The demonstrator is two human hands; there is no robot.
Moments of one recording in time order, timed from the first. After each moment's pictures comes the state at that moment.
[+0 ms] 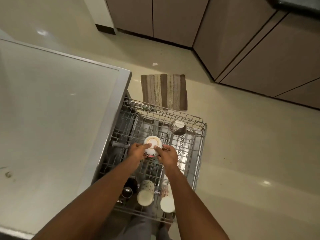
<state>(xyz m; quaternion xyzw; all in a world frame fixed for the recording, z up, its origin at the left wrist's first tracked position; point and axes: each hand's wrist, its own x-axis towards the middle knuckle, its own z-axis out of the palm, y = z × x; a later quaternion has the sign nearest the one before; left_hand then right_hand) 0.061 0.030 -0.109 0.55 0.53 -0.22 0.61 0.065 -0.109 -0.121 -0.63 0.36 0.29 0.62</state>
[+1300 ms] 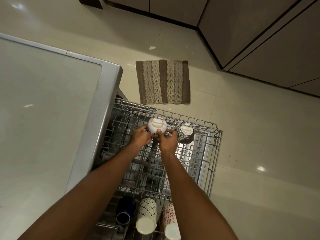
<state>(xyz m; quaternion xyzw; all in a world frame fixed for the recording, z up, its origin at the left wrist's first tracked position) 0.176 0.056 -0.223 0.54 0.48 -0.23 0.65 0.170 -0.057 -0.233 -0.71 0.38 0.21 0.56</state>
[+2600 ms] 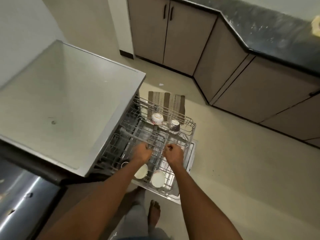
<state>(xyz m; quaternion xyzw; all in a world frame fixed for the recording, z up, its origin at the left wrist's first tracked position) -0.082 -0.051 0.043 0.81 0.36 -0.18 0.42 -0.035 -0.190 0.006 -0.89 0.09 0.22 0.39</state>
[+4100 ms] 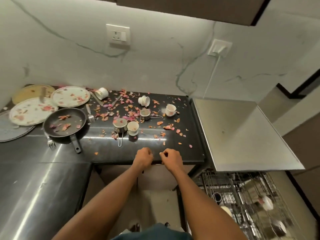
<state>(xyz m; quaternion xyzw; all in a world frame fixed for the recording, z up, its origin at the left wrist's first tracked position) -0.636 0.101 0.132 0.59 0.67 0.17 0.41 -0.482 0.080 0.142 -0.74 -0.58 0.29 0.16</state>
